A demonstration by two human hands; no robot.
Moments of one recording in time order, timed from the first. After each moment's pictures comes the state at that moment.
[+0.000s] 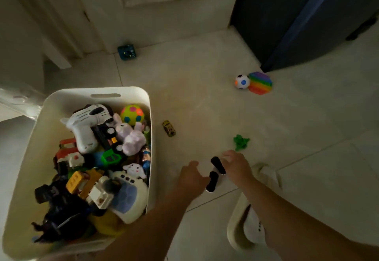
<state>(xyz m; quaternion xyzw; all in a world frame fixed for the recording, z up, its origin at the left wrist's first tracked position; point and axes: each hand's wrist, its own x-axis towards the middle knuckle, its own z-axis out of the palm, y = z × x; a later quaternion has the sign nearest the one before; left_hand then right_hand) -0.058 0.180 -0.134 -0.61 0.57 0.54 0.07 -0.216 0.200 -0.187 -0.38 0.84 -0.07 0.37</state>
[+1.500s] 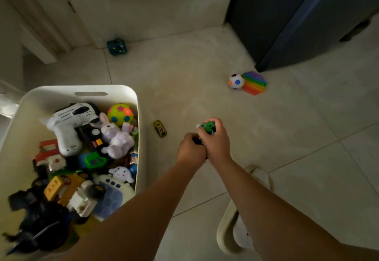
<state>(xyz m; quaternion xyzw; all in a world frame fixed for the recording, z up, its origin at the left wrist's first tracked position) -0.106 0.126 -0.119 -0.64 0.46 0.61 -0.13 -0.185 0.133 -0.131 -0.30 0.81 -0.37 0.34</state>
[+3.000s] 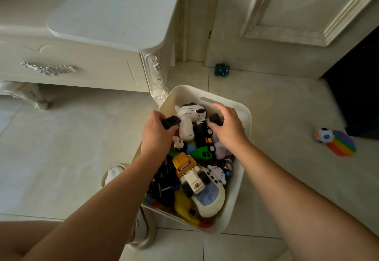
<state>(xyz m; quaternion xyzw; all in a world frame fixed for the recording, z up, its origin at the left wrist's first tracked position) 0.205 0.095 -0.048 -0.79 0.43 0.32 -0.31 0.020 0.044 -0.062 -0.65 0.64 -0.25 0.32</state>
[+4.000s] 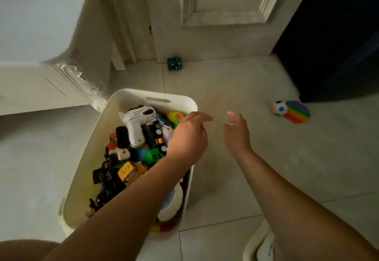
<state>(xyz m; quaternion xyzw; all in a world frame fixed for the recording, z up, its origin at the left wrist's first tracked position) 0.024 0.085 -0.030 -0.57 0.72 0.28 -0.28 -0.122 0.066 -0.092 -0.43 0.78 -0.33 0.31</state>
